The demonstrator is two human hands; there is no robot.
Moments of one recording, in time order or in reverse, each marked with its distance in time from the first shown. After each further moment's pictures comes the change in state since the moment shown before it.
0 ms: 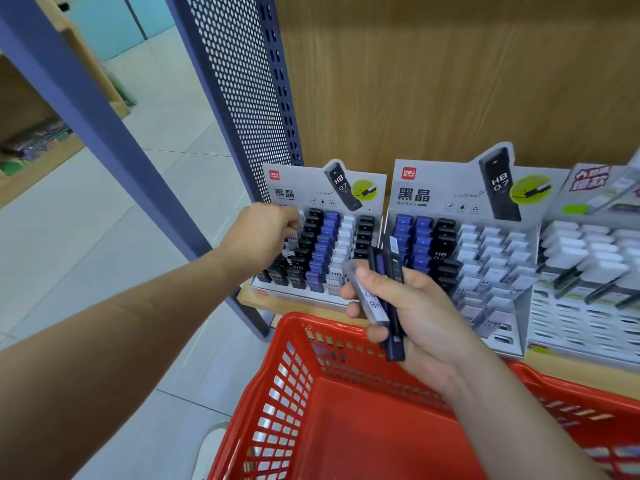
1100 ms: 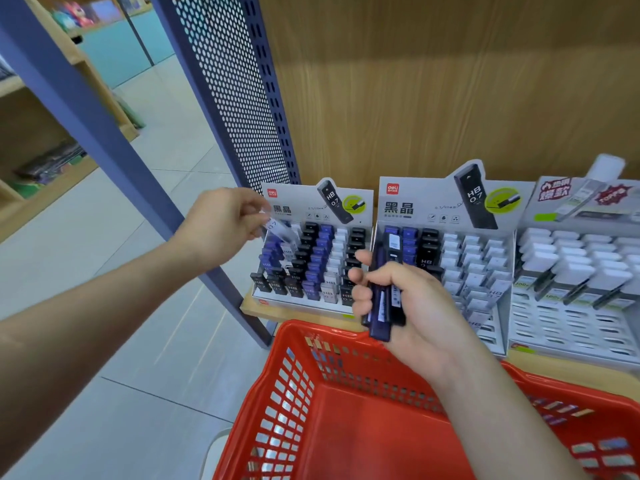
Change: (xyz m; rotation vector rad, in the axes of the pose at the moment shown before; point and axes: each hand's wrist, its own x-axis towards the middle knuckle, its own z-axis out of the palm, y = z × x) left_hand -0.029 0.010 -0.081 -0.368 0.041 -0.220; right_hand -0.009 -0.017 0.001 0.386 -0.012 0.009
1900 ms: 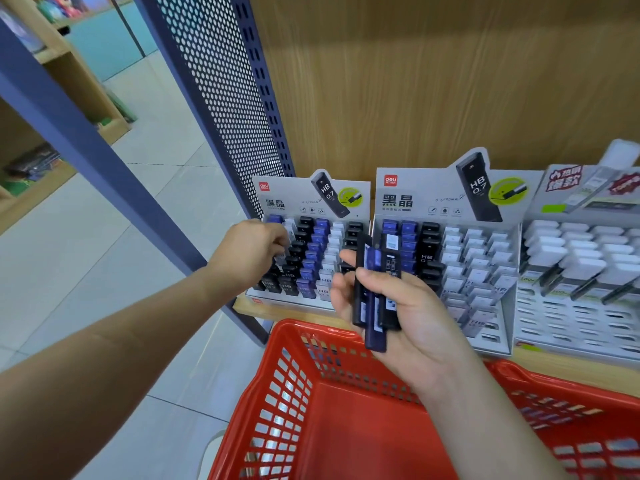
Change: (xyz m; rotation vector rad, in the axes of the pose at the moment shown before) left_hand 0.018 -0.030 0.073 0.397 -0.047 0.245; right_hand -0.001 0.009 0.000 0.164 -0.084 0.014
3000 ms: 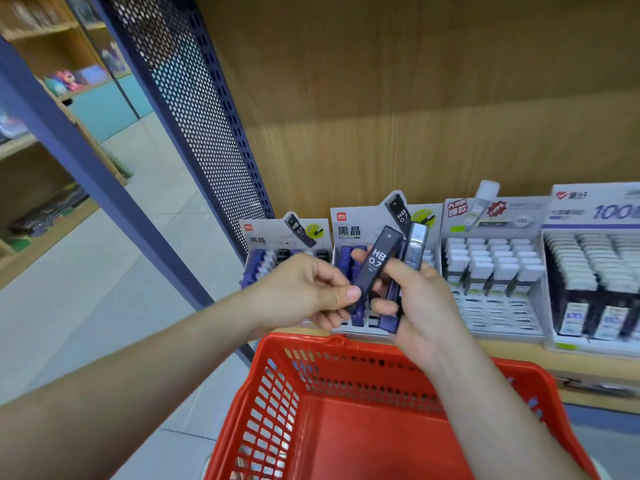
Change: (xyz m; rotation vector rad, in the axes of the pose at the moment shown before) left_hand -0.065 0.153 -0.110 -1.049 -0.487 -0.114; right_hand -0.059 -0.047 0.002 -0.231 0.186 -0.343
